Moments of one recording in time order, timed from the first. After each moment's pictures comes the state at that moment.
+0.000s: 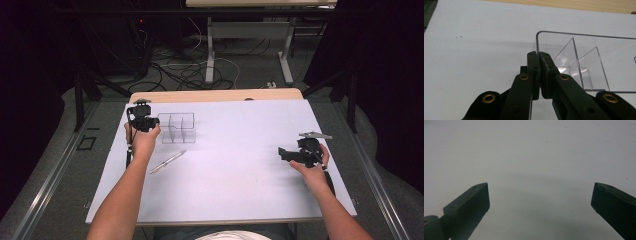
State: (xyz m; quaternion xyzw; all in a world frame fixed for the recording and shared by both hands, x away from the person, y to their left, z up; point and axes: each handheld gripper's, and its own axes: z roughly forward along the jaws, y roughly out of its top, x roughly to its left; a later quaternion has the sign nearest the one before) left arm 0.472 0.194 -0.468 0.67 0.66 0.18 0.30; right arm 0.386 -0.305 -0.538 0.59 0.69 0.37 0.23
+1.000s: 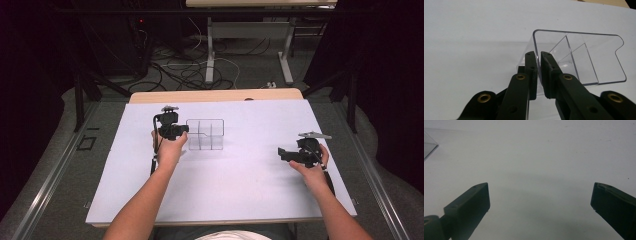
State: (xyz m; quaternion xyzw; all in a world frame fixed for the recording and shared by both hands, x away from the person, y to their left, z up) left arm 0.443 0.117 -0.473 0.69 0.62 0.12 0.35; right arm 0.386 -0.304 -0.539 0.58 0.69 0.36 0.23
